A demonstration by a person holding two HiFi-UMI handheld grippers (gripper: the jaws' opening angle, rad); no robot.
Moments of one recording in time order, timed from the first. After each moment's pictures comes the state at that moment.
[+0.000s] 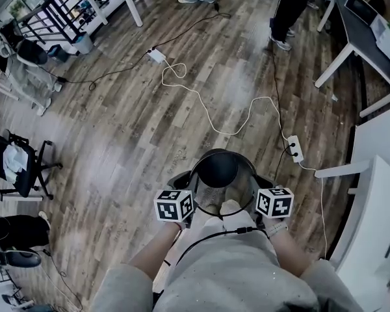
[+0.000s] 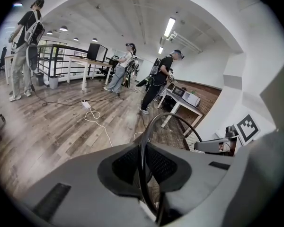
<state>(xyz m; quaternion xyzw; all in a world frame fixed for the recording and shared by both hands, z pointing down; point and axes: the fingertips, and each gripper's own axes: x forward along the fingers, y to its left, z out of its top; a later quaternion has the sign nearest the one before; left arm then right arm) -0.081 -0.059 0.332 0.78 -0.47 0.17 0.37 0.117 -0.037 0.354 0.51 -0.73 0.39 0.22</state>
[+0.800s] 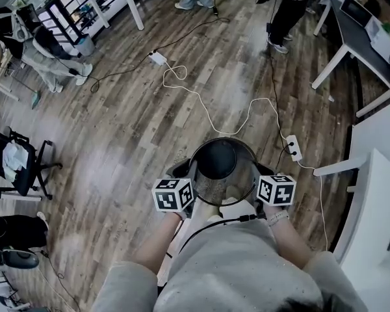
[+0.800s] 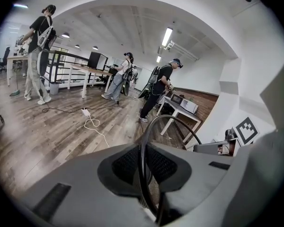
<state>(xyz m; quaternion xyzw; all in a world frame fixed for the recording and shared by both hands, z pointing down) -0.103 -0.053 0.297 0.80 -0.48 0.13 0.34 0.097 -0.035 0.320 0.53 -0.74 0.36 0.20</state>
